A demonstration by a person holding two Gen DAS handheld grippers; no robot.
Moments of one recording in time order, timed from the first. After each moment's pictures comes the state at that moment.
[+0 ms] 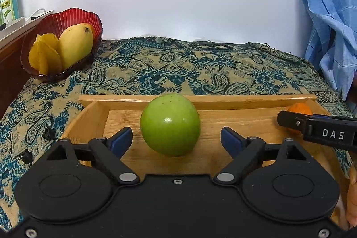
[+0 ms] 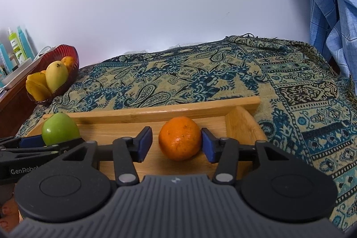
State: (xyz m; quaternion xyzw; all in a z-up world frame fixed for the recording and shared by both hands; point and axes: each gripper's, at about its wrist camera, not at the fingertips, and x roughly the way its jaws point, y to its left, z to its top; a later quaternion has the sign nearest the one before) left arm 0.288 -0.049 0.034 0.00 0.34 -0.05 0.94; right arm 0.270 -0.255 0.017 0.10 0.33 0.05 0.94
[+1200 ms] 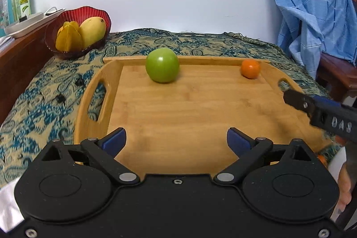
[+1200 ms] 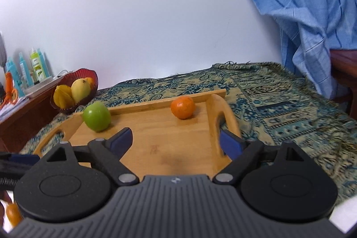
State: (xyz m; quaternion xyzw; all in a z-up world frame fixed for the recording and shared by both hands) left arm 0.126 -0.035 0.055 0.00 0.34 -0.08 0.94; right arm 0.103 -0.258 0.028 0.10 0.20 0.03 0.97
